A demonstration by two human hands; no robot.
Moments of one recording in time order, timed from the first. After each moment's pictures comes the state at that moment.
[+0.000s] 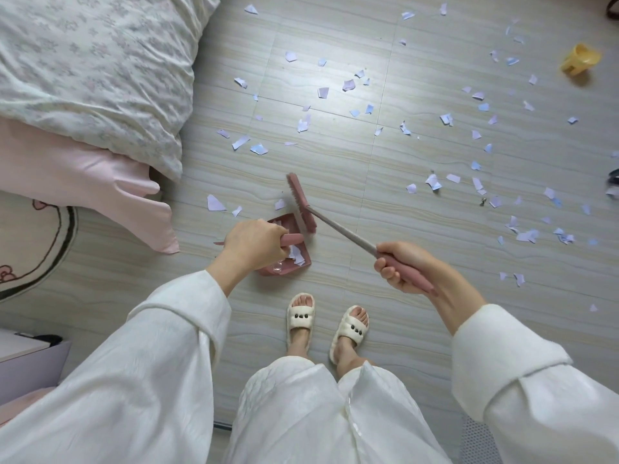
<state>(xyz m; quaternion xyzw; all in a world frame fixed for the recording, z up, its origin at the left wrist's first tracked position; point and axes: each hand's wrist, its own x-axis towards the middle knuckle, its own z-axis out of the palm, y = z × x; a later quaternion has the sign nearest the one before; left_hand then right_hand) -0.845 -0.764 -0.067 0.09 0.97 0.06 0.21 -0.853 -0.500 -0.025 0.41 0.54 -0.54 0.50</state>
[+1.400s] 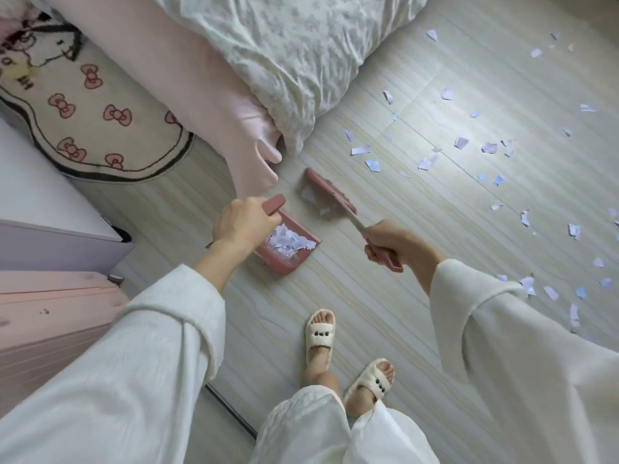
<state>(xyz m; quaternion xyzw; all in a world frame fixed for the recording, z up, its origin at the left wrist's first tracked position) -0.784 -0.990 -0.063 -0.40 0.88 0.23 0.13 -0.916 -0.794 -0.056 0.12 0.78 -0.31 0.53</state>
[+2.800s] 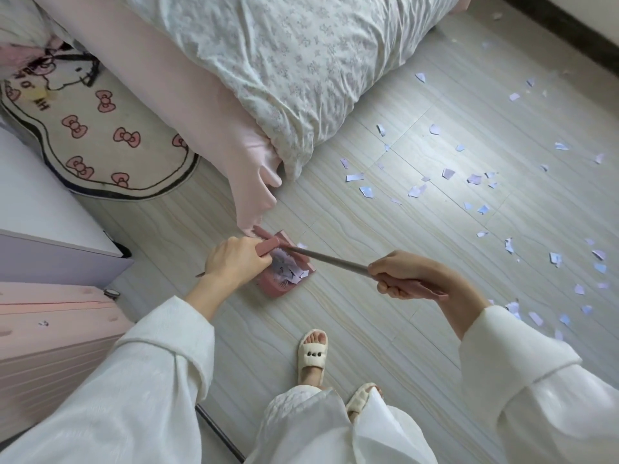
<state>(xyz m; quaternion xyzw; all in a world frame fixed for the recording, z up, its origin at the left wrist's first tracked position) -0.748 -0.986 -0.041 -0.35 0.90 0.21 0.17 -0.923 -0.759 0.010 0.02 0.75 -0.21 0.63</state>
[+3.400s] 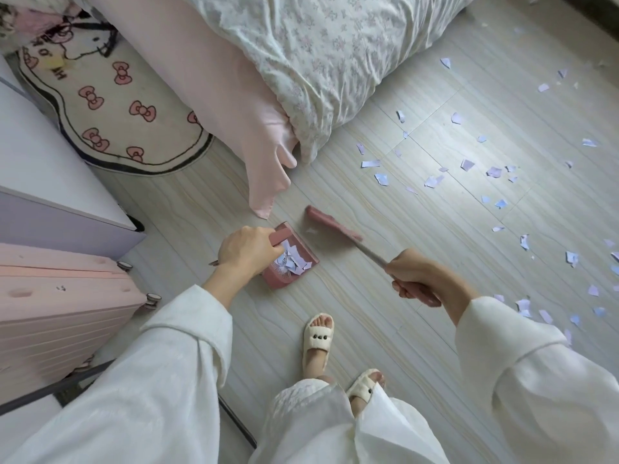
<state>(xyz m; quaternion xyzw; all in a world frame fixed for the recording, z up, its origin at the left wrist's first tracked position) -0.721 -0.976 -0.050 -0.37 0.89 0.19 0.17 -0.889 -0.758 -0.024 0.02 0.82 -0.14 0.56</state>
